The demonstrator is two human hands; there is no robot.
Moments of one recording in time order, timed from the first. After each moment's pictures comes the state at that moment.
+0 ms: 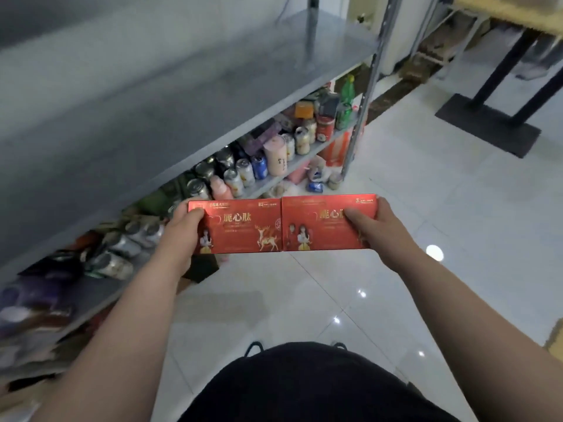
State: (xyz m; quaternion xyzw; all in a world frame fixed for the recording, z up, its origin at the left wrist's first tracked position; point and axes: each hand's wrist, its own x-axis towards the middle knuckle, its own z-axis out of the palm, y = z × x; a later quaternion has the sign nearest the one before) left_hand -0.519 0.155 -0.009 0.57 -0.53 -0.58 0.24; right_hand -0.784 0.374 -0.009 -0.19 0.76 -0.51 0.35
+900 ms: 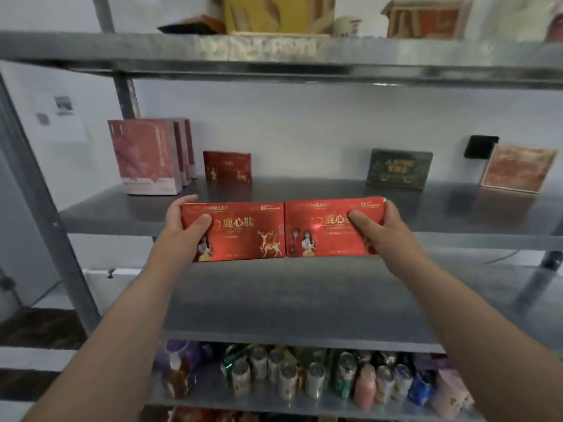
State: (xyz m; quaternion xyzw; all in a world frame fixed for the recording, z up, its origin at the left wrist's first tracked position) left_hand -0.250 0.065 0.247 0.55 -0.48 -0.29 0.62; right_hand -0.601 0.020 0.258 -0.60 0.51 -0.53 0.32
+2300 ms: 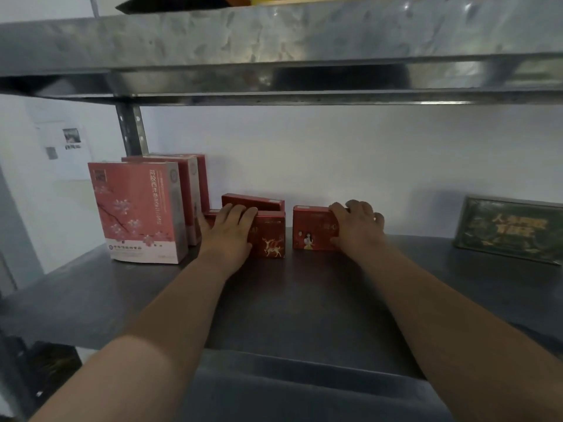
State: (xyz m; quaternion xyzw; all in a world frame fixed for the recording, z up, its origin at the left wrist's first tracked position) left_hand -0.183 -0.247 0.276 0.69 -0.67 0.20 0.17; right_hand -0.451 -0.319 0.286 -0.77 0.58 -0.20 -0.15
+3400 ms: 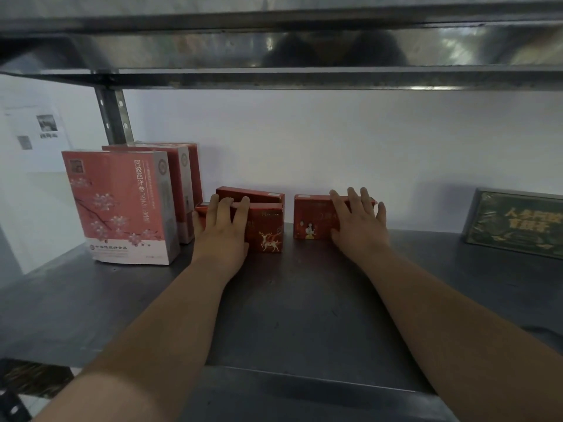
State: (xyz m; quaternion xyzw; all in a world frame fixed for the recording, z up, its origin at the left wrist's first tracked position) left_hand -0.178 -0.257 0.262 0.70 -0.66 0.21 0.20; right_hand -0.444 -0.346 0.266 -0.76 0.59 -0.20 -0.17
